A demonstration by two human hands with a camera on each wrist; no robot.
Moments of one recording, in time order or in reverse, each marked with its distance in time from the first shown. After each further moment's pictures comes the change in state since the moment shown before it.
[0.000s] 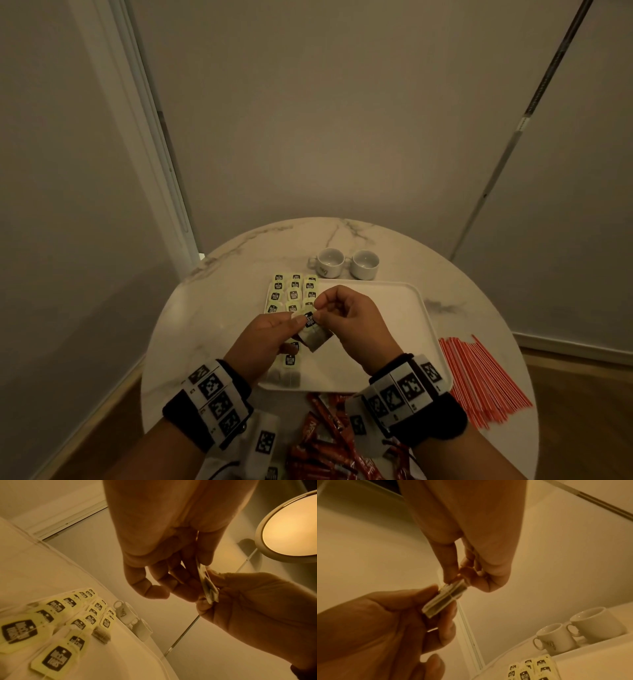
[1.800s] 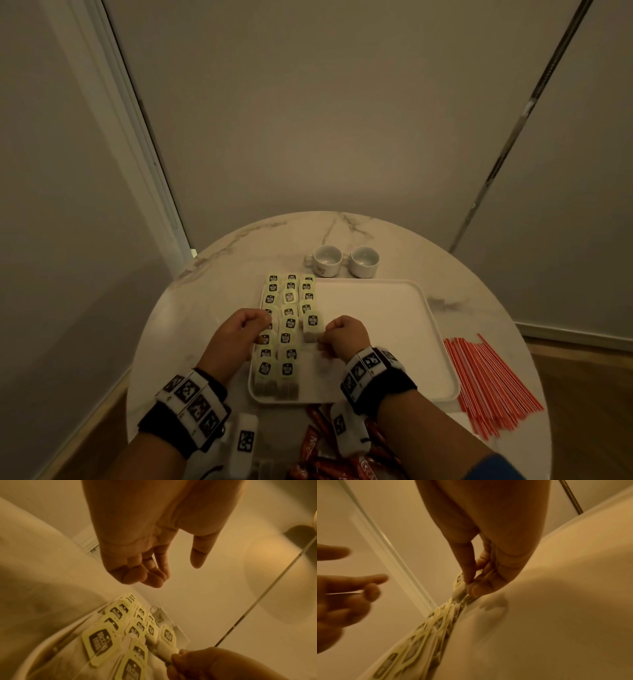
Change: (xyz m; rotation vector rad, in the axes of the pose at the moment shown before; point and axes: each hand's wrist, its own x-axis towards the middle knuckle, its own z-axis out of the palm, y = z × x) left_hand 0.028 -0.019 -0.039 0.236 0.309 -0.117; right_hand 0.069 0.114 0.001 -0.059 0.225 0.560
